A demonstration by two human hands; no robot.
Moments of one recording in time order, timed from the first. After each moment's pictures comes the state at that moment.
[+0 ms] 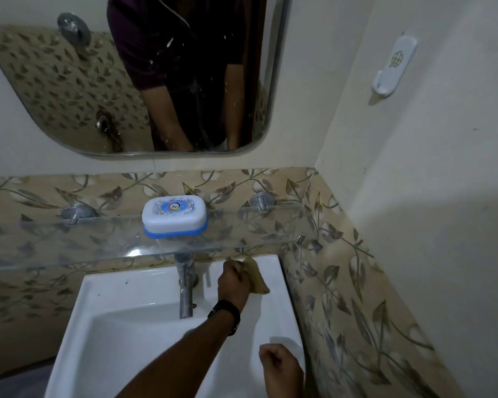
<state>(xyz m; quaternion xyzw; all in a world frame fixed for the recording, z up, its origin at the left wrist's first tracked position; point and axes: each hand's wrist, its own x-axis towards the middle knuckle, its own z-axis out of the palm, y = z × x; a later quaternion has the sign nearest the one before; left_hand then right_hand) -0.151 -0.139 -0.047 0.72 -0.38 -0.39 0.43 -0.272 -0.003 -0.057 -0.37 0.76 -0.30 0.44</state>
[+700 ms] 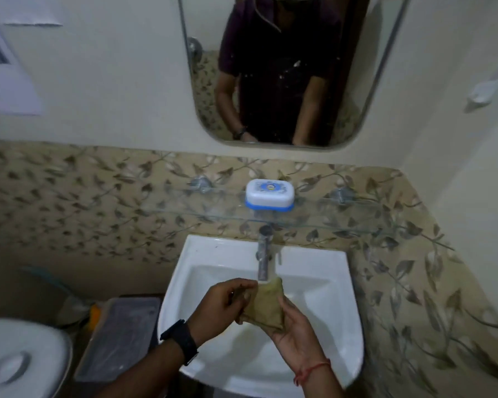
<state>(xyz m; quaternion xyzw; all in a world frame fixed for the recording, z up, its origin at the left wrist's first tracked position) -0.006 0.082 0.051 0.63 -0.53 -0.39 0.41 -0.189 0.031 0.022 -0.14 0.30 -0.34 0.88</state>
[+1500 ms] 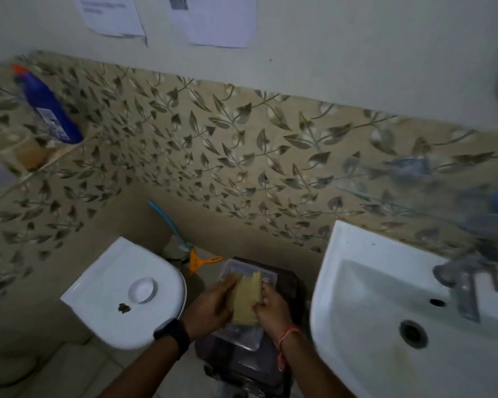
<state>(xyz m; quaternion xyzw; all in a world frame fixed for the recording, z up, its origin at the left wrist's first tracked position) 0.328 0.273 -0.057 0.78 -0.46 -0.34 0.24 0.196 0.150 -0.107 -0.64 0.42 -0.05 0.64</state>
